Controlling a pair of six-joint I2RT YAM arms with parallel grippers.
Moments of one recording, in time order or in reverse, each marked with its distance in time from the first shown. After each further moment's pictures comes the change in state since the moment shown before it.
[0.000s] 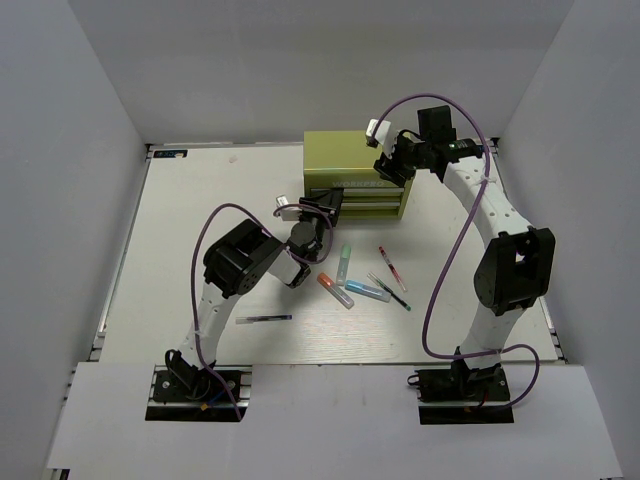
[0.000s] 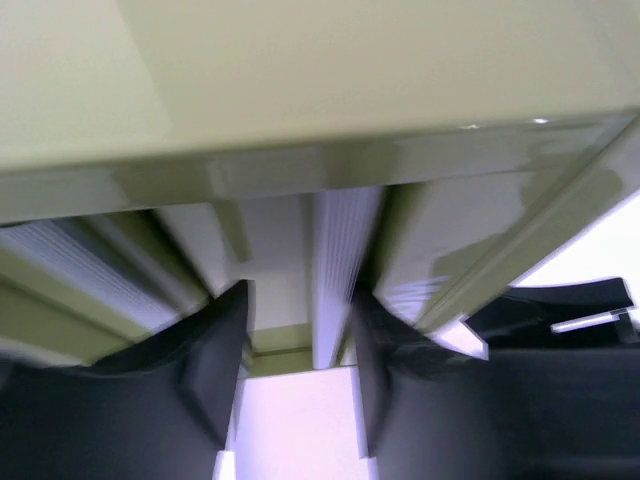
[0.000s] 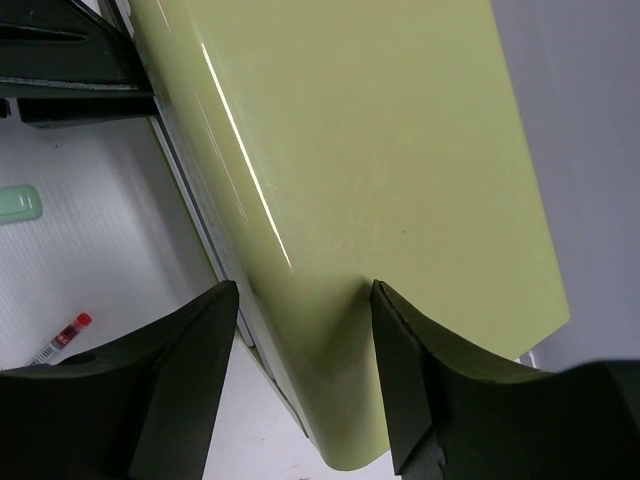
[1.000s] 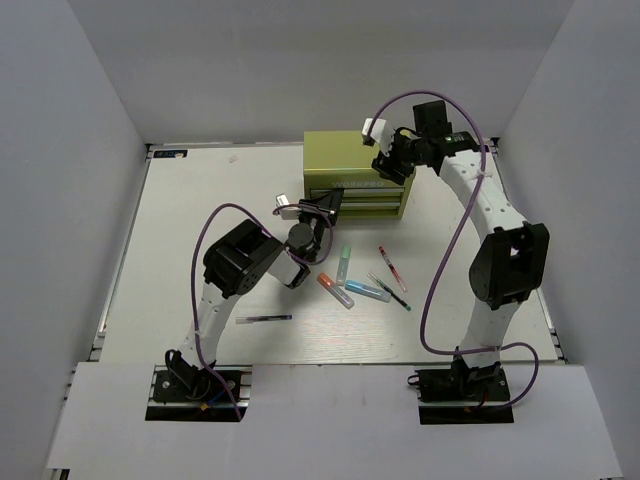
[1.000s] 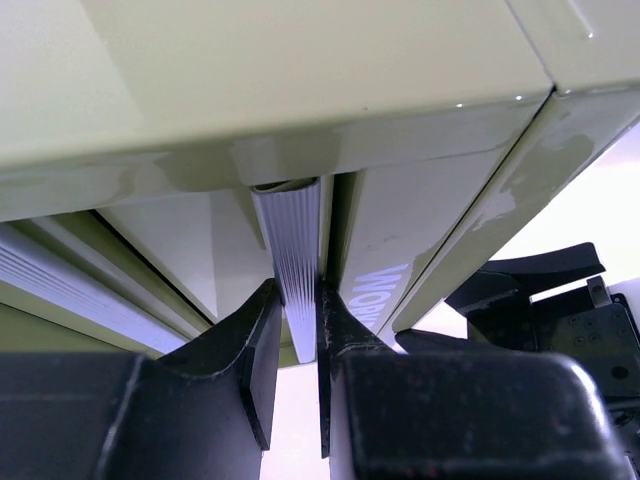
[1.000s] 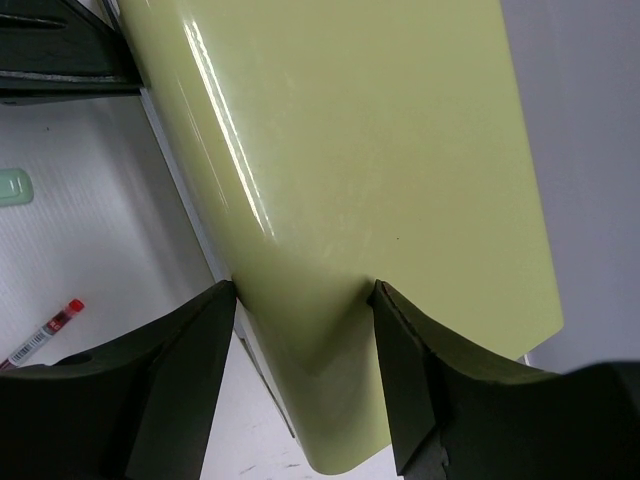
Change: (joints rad) left arm -0.008 0.000 -0.011 0.064 0.028 0.038; right arm 0.011 0.056 0.094 -0.088 0.032 -0.037
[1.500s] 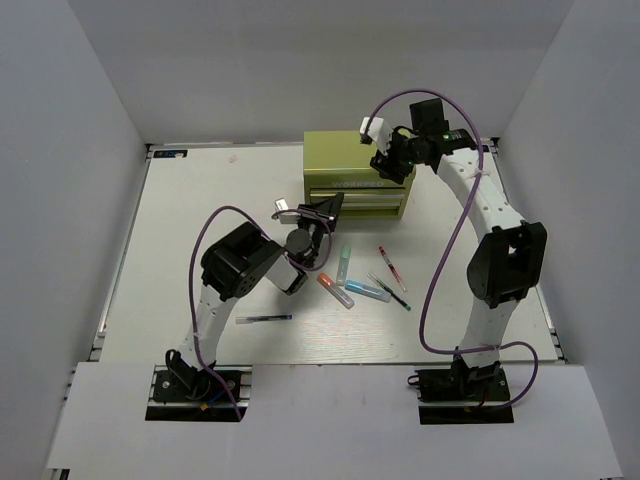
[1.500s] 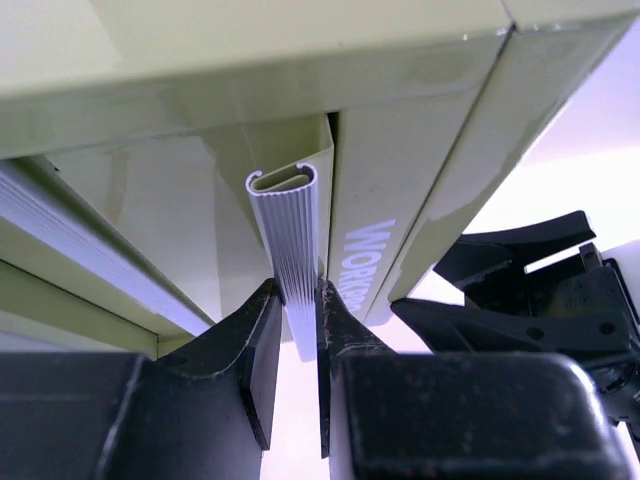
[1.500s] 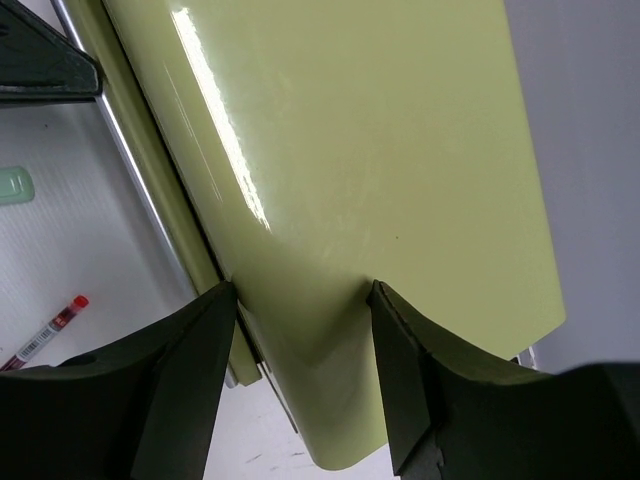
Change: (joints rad) left arm -0.017 -0.029 -0.067 0.031 0.005 0.006; right arm 0.011 0.018 0.039 -0.035 0.042 0.016
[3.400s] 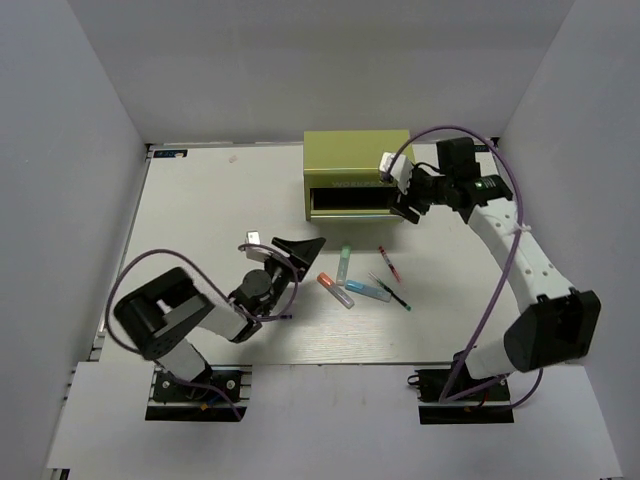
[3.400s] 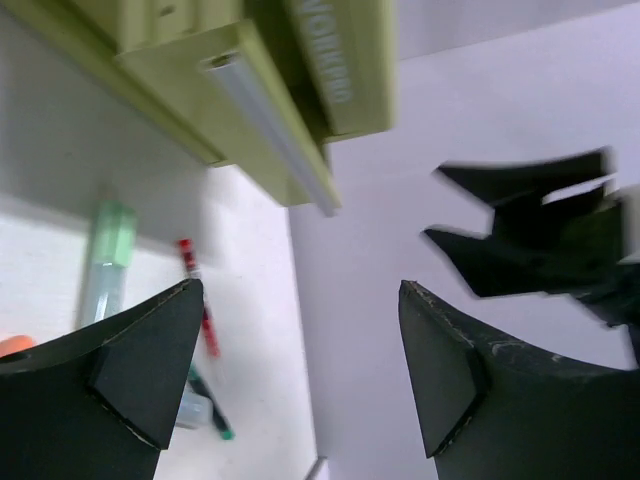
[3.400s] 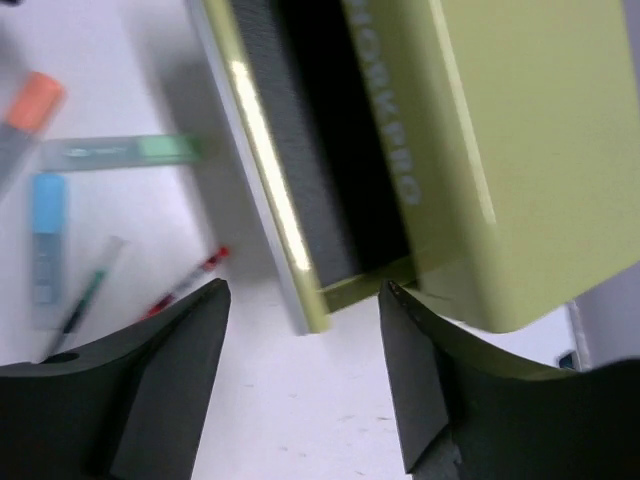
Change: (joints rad) left arm -0.106 -0.599 -0.642 -0.139 0.083 0.111; right arm -0.005 -0.420 -0.439 0.052 -0.102 0.005
